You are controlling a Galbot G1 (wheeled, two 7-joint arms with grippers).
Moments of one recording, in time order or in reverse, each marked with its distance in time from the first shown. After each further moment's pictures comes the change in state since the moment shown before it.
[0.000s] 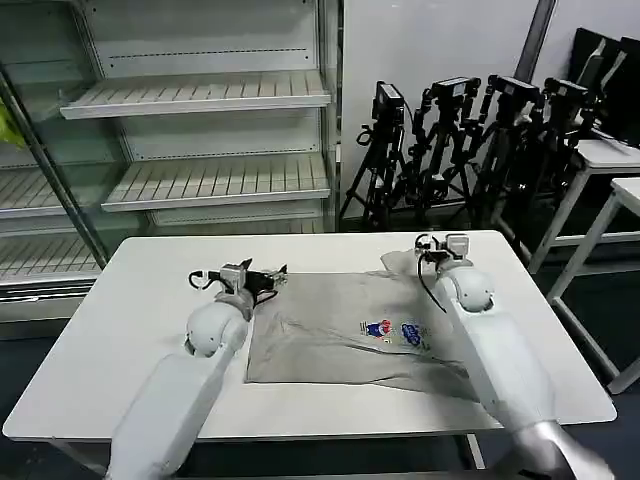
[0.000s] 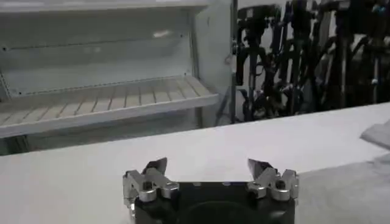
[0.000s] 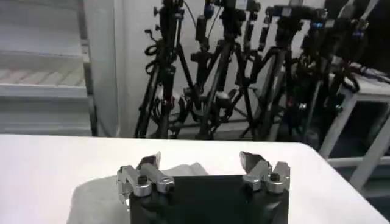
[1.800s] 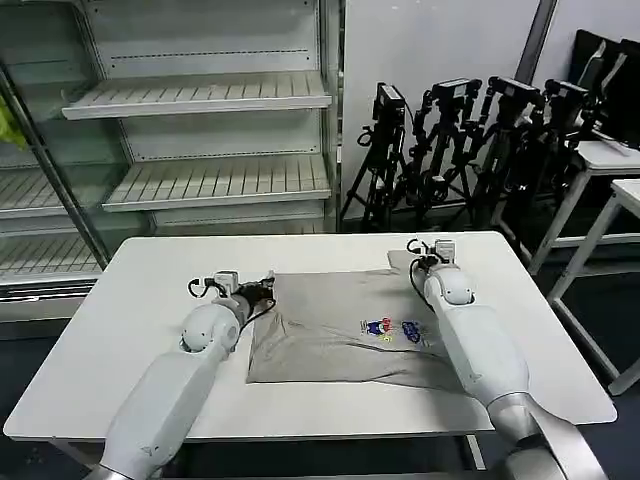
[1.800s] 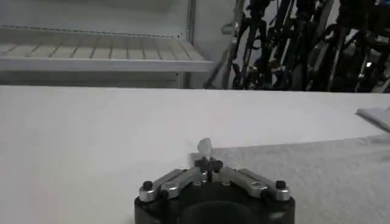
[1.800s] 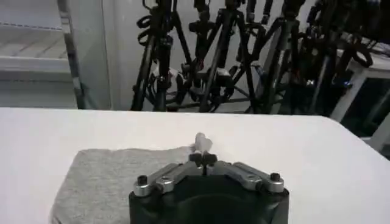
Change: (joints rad) left arm 0.002 0.058 0.006 0.053 -0.242 -0.006 0.038; right arm 0.024 0.033 -0.002 -0.162 0.024 0.135 -0.017
